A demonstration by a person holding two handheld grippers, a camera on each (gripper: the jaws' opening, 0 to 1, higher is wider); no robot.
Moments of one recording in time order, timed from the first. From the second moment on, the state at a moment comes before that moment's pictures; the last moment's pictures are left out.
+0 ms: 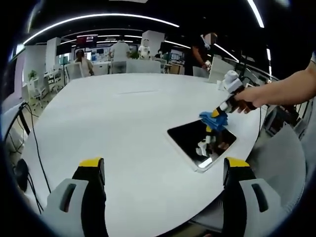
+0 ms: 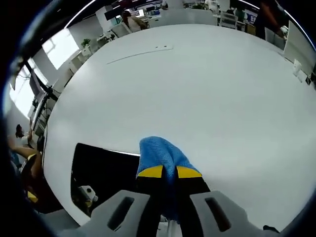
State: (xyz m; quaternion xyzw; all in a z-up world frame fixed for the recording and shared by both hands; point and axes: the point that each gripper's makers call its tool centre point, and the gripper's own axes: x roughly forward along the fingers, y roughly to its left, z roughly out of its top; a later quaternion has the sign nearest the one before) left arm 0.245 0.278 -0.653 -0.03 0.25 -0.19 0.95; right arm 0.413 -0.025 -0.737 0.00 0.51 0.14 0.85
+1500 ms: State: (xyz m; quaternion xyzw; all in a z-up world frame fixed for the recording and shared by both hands) left arm 0.249 0.266 -0.662 -0.03 0.25 -0.22 0.94; right arm 0.391 0.092 -0.735 0.02 0.54 0.16 0.83
